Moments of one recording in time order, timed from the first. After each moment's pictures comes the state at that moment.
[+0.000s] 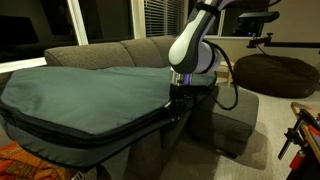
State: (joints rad) arm -0.22 0.71 0.17 -2.07 0.34 2.76 -0.01
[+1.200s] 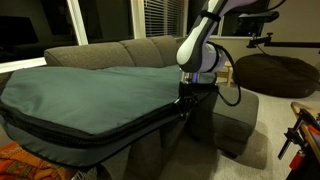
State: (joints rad) arm -0.29 0.73 0.14 -2.07 0.34 2.75 -0.05
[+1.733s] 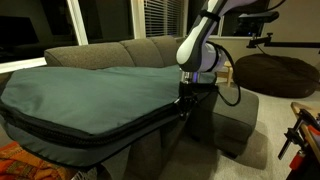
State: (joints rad) arm -0.30 0.73 0.14 -2.06 0.35 2.73 -0.05
